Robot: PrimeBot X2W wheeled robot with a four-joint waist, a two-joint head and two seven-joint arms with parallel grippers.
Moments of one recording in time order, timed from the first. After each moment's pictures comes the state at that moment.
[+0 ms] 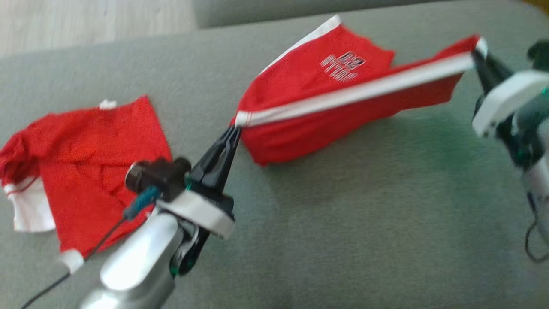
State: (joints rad) left arm -0.47 0.31 -0.76 0.27 -0.62 0.01 -0.21; right arm -0.71 -0.41 0.32 0.69 0.48 0.13 0.11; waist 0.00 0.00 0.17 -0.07
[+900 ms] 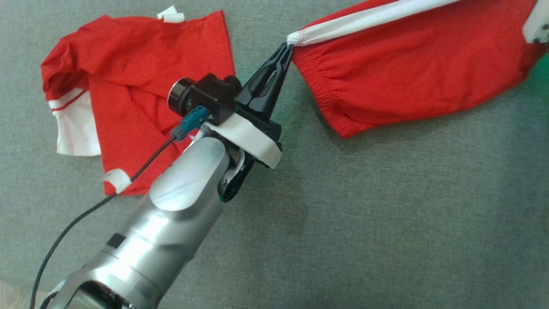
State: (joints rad) left arm -0.84 0.06 -0.78 0.60 -0.58 -0.08 -0.25; right arm -1.20 -0.39 0.26 1.17 0.32 0.13 0.10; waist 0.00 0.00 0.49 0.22
